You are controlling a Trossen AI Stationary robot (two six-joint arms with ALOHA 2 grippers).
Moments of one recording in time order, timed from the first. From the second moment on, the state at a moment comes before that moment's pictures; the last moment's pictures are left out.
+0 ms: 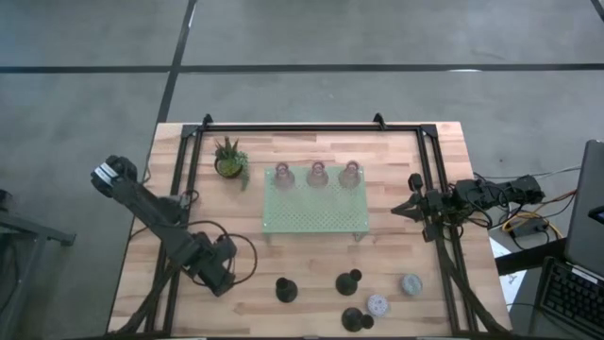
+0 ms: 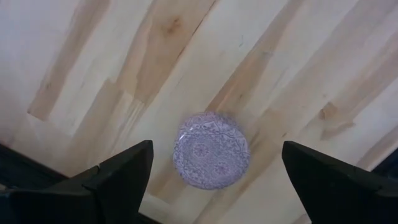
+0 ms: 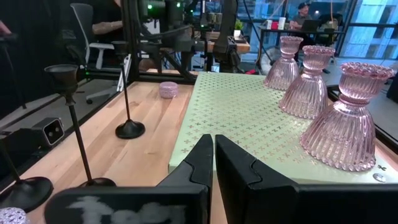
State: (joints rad) left arm -0.74 1.41 1.03 -1.05 0.01 -1.37; right arm 0.25 0.02 0.20 -0.28 0.11 0.02
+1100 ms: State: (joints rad) left arm -0.84 1.42 0.81 -0.74 0.04 -1.62; right arm 0.25 0.02 0.20 -0.28 0.11 0.02
